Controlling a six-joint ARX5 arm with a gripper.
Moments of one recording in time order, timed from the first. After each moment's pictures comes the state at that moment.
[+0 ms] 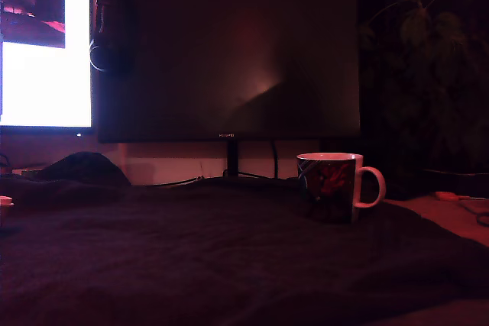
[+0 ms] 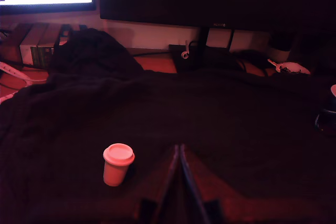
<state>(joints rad) -0.14 0.10 0.21 -0.31 0.12 -0.18</state>
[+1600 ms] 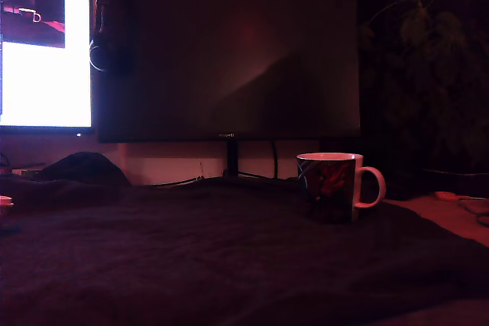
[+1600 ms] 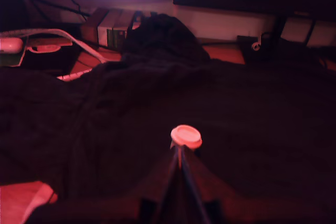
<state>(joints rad) -0.08 0.08 0.12 -0.28 -0.05 -0.18</state>
